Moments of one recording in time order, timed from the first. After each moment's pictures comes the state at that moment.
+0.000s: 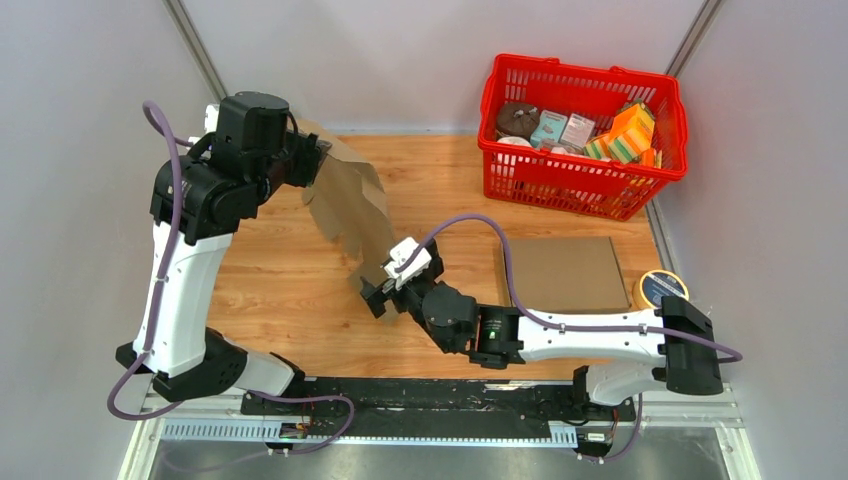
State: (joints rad) left arm -0.54 1.41 2.23 -1.38 -0.43 -1.52; right arm 1.41 1.38 1.00 0.31 0.71 -0.01
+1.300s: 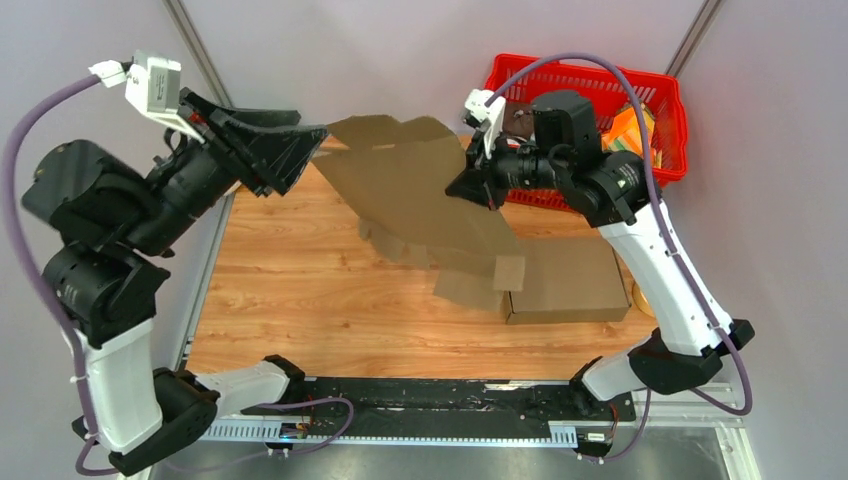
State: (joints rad) left arm -0.53 1.16 2.16 -0.82 0.12 -0.35; right arm 0.66 1.45 1.97 -0.91 -0.45 -0.14
